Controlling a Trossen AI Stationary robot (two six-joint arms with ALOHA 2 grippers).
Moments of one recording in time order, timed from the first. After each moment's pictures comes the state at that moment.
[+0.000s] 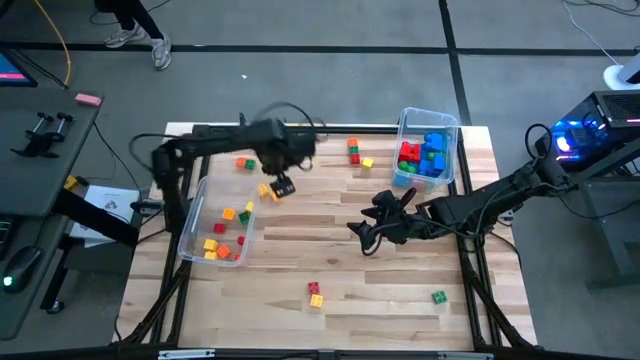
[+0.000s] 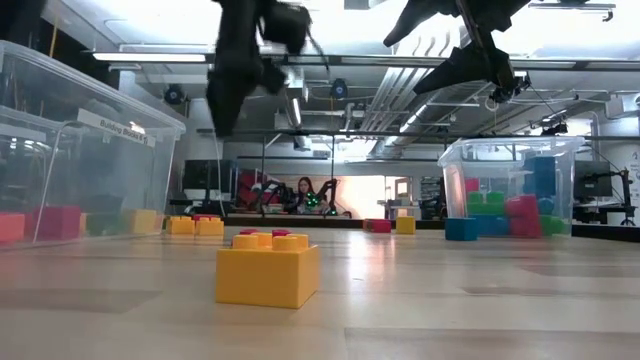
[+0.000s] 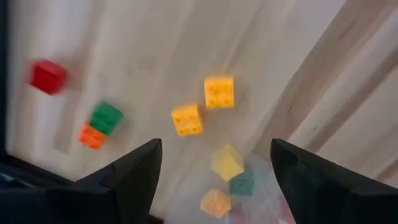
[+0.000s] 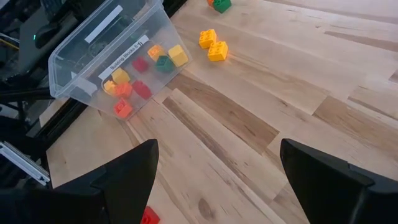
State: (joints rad) left arm 0.31 1.83 1.67 -1.46 -0.12 -0.13; right arm 0.33 1.33 0.95 -0.32 0.54 1.02
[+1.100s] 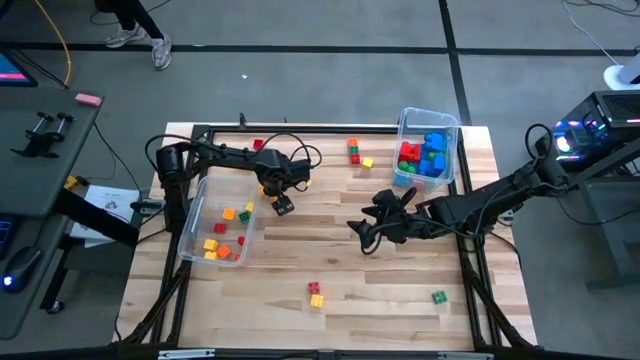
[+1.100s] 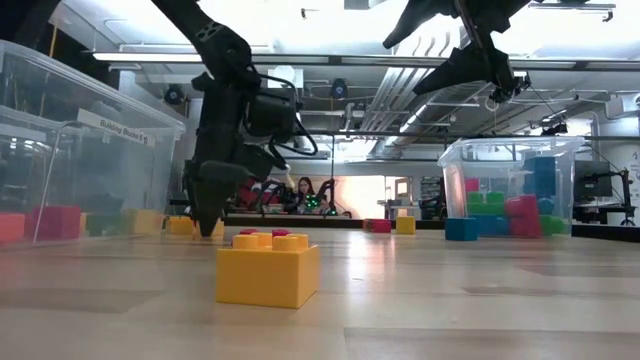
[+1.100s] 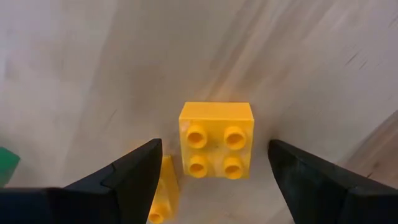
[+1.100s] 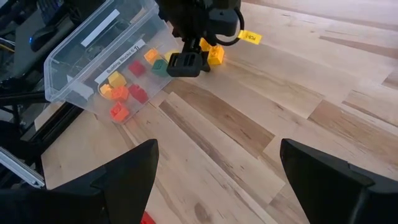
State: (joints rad) left arm 0.31 1.90 1.17 -0.92 -0.11 -0.20; right arm 0.33 1.33 0.95 -0.33 0.56 1.01
